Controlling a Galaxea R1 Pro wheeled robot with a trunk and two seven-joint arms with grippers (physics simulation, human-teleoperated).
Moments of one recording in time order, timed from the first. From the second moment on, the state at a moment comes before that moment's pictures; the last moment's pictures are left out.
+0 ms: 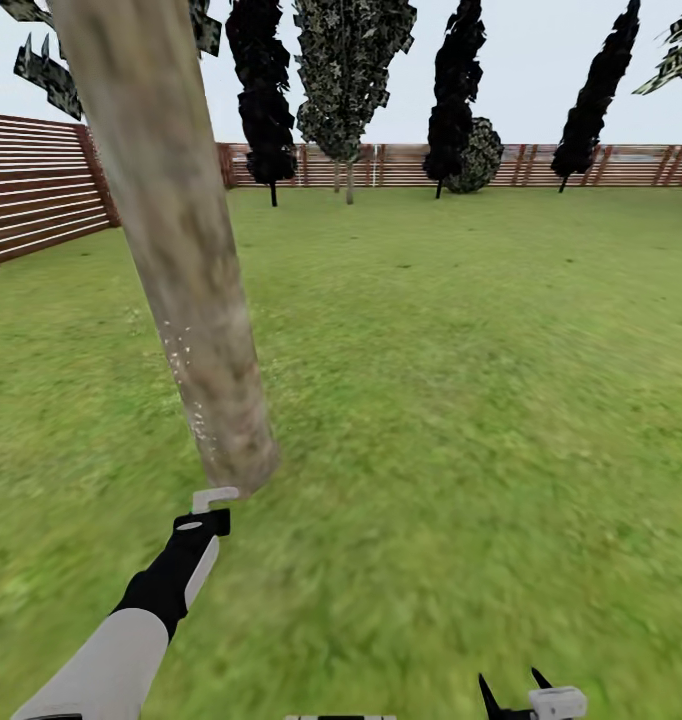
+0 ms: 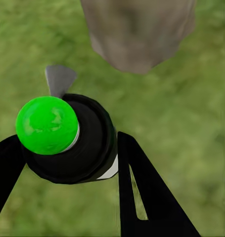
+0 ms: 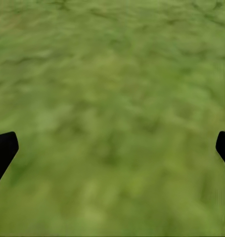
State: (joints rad) left arm -0.68 -0.02 0.08 -0.65 0.01 0.31 0.28; right arm -0.32 -0.08 -1.06 -0.14 0.87 -0.88 0.33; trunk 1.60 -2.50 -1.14
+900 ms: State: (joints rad) left arm -0.68 -0.03 0.08 -0.65 0.02 0.31 0.28; right arm -0.32 -0.08 -1.06 -0.14 0.87 -0.89 0.33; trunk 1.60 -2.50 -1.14
